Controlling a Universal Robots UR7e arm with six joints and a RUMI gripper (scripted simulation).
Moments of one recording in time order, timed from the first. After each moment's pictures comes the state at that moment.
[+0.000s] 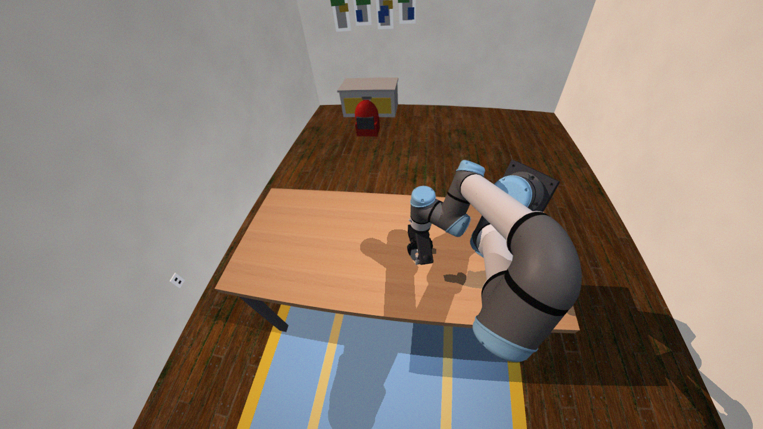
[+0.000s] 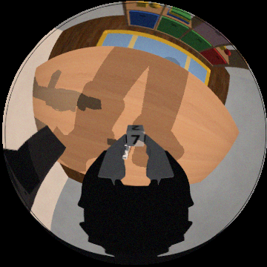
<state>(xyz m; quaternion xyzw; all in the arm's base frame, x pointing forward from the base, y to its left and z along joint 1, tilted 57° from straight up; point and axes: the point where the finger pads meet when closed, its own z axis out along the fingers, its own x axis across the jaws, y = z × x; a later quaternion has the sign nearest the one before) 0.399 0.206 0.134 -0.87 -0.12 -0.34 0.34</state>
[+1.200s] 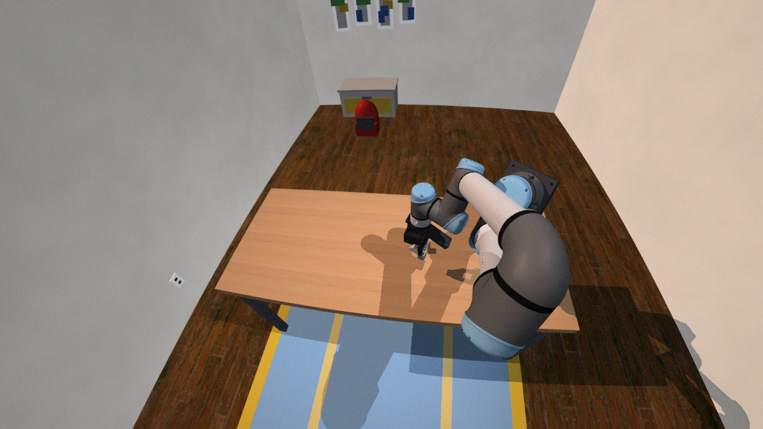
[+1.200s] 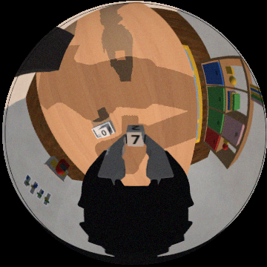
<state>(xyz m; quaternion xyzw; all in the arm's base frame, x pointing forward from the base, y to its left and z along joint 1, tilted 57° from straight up) 0.395 0.193 0.112 -0.71 -0.52 -0.46 0.14</state>
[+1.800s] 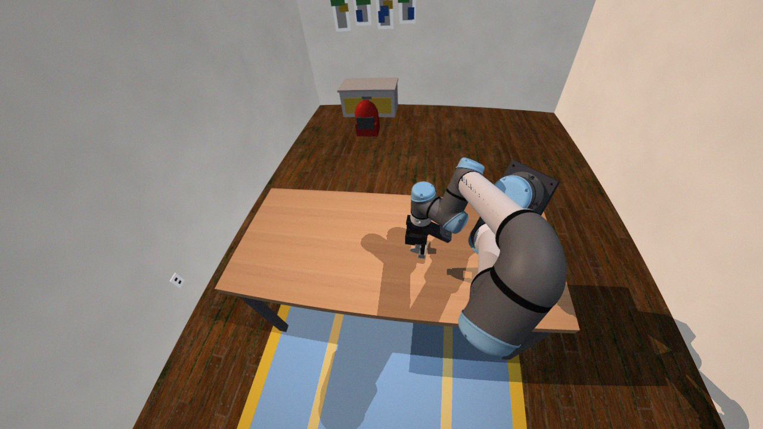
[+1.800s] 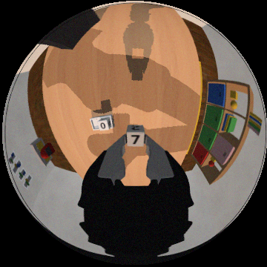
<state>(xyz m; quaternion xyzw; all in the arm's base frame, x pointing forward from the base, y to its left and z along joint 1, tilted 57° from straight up) 0.396 0.188 0.107 -0.64 -0.60 -0.47 0.09</state>
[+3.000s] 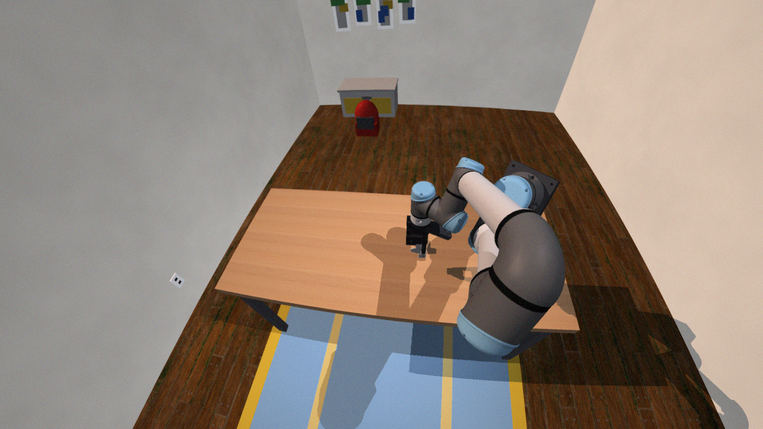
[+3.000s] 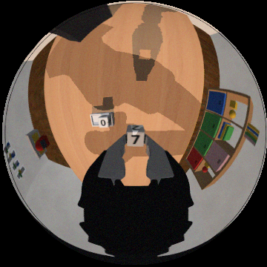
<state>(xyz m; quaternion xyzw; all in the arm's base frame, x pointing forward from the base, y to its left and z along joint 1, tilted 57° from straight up) 0.396 0.186 0.105 -0.60 -0.64 -0.48 0.06</state>
